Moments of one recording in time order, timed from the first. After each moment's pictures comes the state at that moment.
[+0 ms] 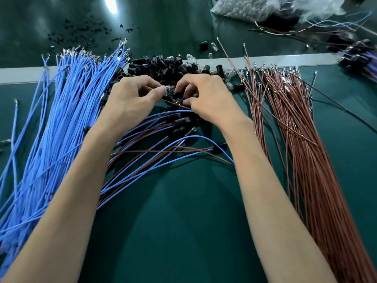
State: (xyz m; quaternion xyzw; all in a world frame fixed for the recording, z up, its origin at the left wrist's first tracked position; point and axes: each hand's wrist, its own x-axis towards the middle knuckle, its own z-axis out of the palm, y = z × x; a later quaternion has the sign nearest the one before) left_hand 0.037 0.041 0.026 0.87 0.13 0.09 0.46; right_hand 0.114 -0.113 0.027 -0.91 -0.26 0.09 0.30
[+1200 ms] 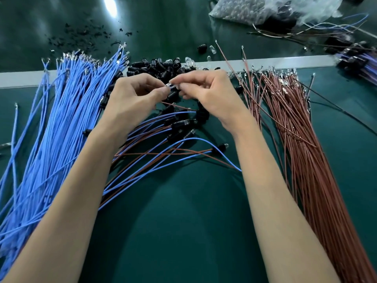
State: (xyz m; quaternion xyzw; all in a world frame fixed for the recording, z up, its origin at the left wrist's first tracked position) left_hand 0.037 0.033 0.031 0.81 0.12 0.12 0.57; right_hand 0.113 -0.123 0.035 -0.75 -0.24 0.15 0.59
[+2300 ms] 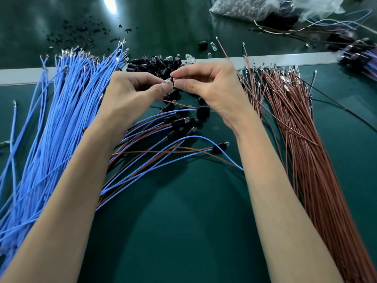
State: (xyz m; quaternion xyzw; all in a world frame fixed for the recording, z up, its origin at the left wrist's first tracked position) left_hand 0.032 0.031 0.039 0.80 0.09 0.13 0.58; right_hand 0.110 -0.125 0.042 -0.73 -0.27 0.10 0.62
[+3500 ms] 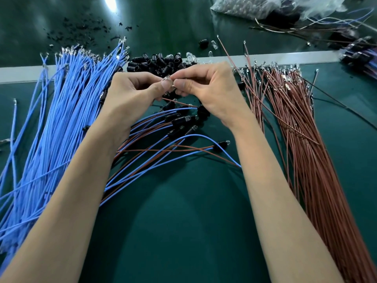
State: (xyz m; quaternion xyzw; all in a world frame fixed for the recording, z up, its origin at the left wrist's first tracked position) left_hand 0.033 0.029 0.036 0.77 0.12 0.12 0.61; right_hand 0.105 -0.121 0.040 -0.72 -0.27 0.13 0.62
